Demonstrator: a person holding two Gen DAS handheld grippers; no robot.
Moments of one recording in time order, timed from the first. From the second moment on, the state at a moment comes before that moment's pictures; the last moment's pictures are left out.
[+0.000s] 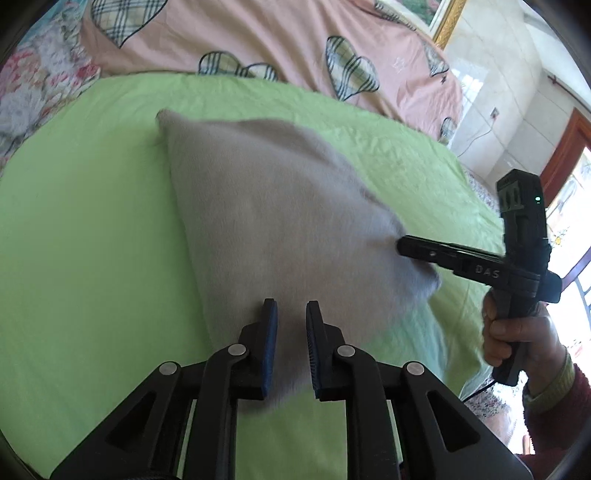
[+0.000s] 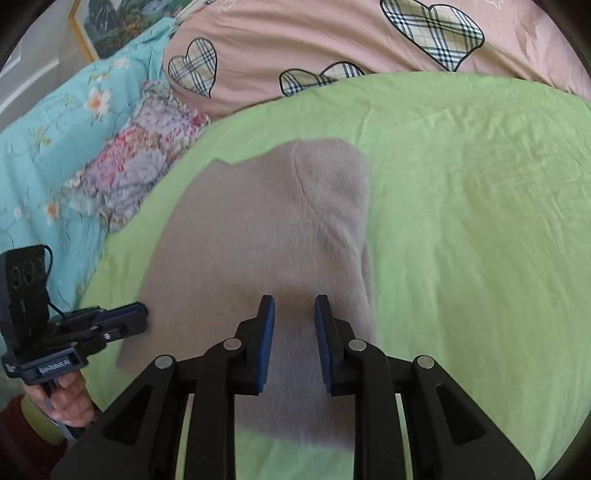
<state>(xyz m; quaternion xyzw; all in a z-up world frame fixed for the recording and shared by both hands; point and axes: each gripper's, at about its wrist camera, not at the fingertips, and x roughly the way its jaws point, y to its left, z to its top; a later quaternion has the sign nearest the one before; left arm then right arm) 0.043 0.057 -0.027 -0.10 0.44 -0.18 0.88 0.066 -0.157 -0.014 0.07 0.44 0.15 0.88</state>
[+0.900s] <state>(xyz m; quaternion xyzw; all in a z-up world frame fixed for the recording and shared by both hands) -0.006 0.057 -0.031 -0.09 0.46 -0.10 0.88 0.015 -0.176 -0.023 0.06 0.46 0.08 0.88</state>
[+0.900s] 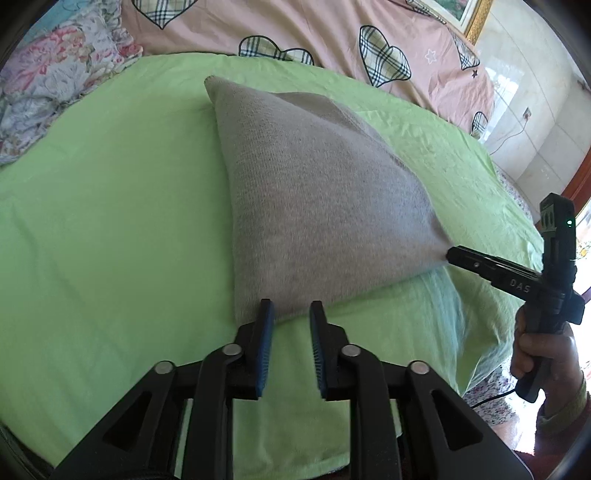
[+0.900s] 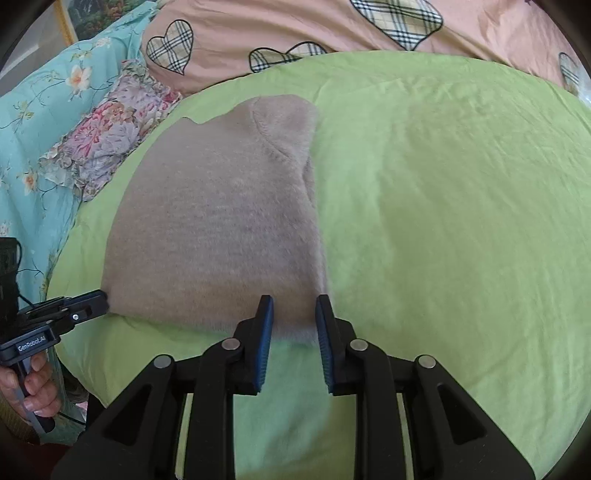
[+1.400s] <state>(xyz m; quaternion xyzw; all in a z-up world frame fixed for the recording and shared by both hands) -0.053 0.049 -0.017 -0.03 0.47 -0.02 0.88 -0.065 -0.142 -0.026 0.05 0.49 0.13 0.86</state>
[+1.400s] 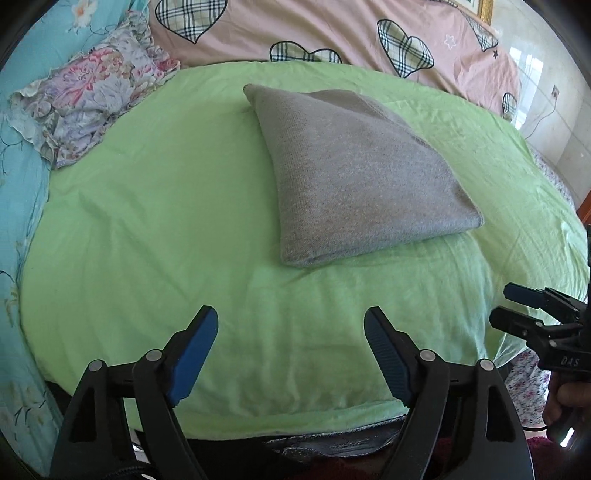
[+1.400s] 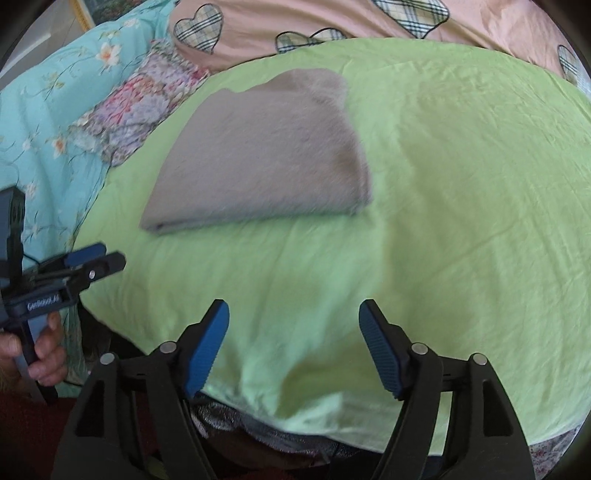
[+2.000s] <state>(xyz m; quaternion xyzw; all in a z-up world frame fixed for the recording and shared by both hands) -0.031 0.049 -0.015 -0.02 0.47 0.00 0.88 -0.033 -0.129 -0.018 0.03 0.46 0.14 0.87</state>
